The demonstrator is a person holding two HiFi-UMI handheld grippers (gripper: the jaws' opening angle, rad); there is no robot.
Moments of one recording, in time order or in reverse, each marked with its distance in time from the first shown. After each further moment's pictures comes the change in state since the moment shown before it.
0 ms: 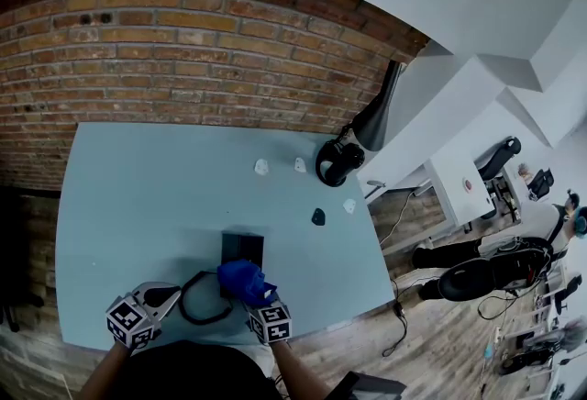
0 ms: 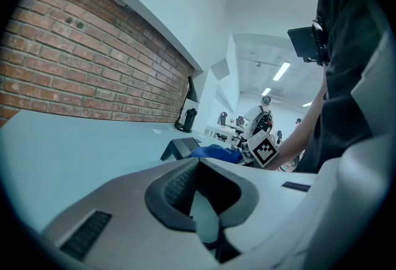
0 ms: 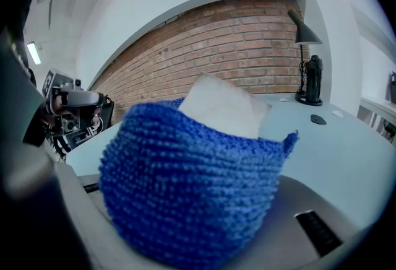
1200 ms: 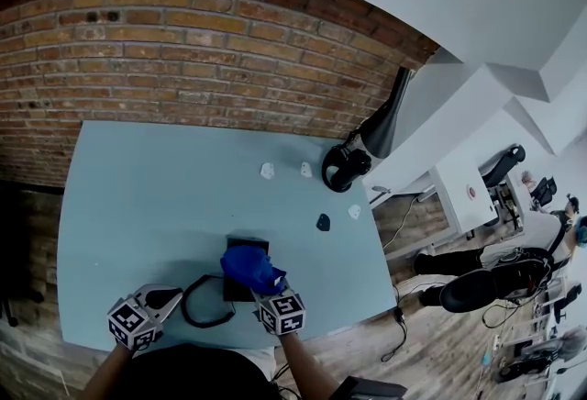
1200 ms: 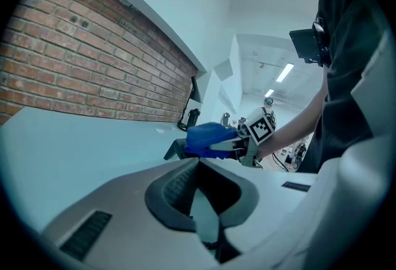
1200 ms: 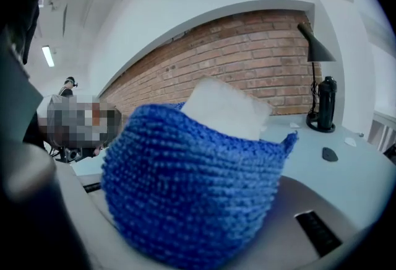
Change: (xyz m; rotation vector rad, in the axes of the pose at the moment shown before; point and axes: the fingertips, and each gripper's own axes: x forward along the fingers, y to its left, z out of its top) left arm -0.001 0.006 -0.001 -0.029 -0.005 0.021; right arm 0.002 -0.005 0.084 -0.051 -0.130 0.073
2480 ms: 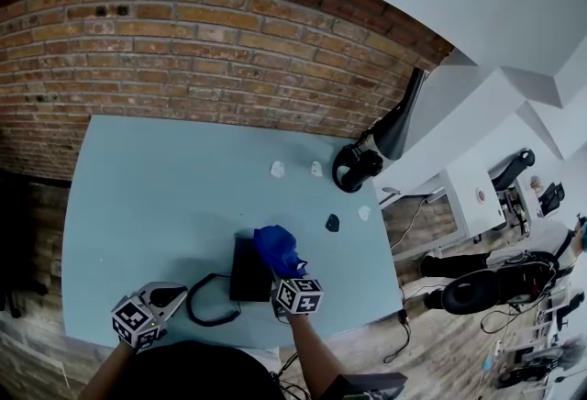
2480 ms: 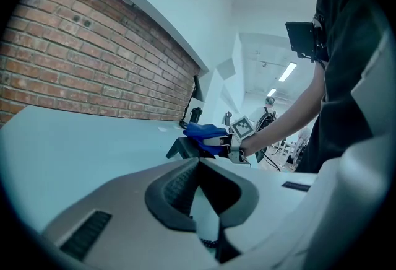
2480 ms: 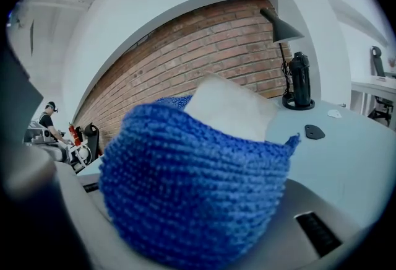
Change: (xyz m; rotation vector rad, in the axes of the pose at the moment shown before) left arm -0.003 0.004 0.000 -0.018 0.013 0.015; right arm 0.019 -0.075 -0.009 0.223 0.005 -0.132
